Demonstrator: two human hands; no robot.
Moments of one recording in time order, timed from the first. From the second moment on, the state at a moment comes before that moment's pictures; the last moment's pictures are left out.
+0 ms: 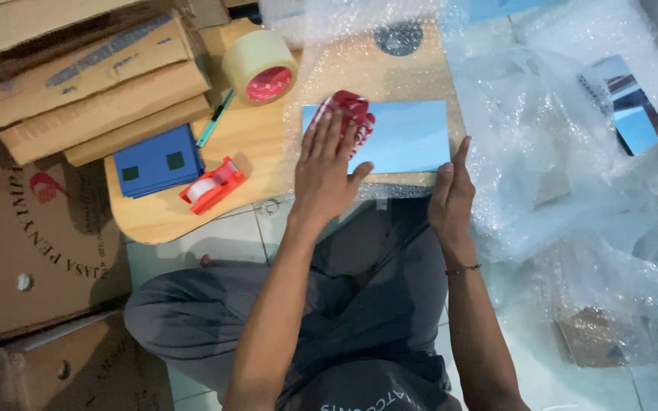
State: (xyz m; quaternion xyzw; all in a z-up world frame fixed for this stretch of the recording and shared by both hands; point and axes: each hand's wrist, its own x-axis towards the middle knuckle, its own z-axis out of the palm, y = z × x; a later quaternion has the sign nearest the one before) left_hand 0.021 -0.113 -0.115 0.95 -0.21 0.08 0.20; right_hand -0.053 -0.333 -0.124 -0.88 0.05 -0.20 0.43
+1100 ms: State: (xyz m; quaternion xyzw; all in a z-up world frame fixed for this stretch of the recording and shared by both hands) left_hand 0.005 -0.236 -0.121 0.90 -0.30 0.05 0.32; right_hand -0.053 -0.323 -0.083 -0.85 0.08 -0.11 0.52
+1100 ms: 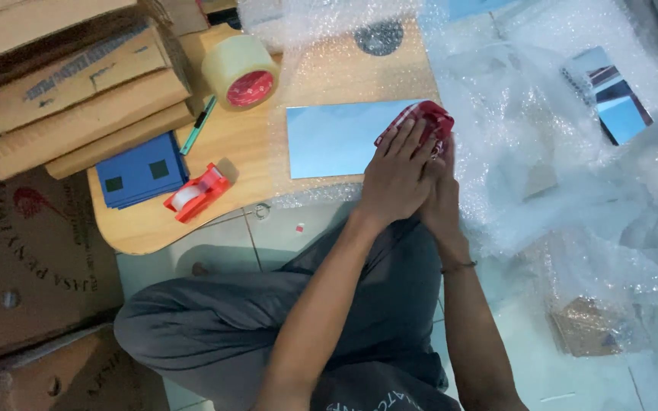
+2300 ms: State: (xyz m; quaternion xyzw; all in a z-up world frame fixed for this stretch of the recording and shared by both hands) left_hand 0.011 -0.215 -0.069 0.92 -0.17 0.19 0.30; right_hand -0.056 -0.374 -0.138 -0.63 0.23 0.01 0.74
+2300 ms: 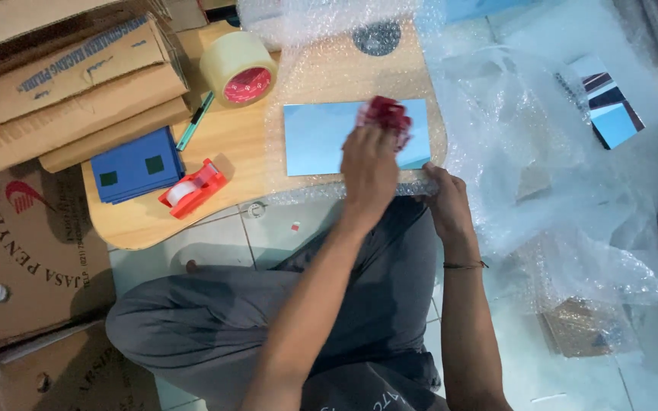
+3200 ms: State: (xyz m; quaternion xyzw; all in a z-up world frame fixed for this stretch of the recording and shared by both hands) left_hand 0.029 -0.108 -0.108 0.93 -0.10 0.21 0.30; right_hand -0.057 -0.369 -0.138 -0.63 0.23 -0.02 0.74
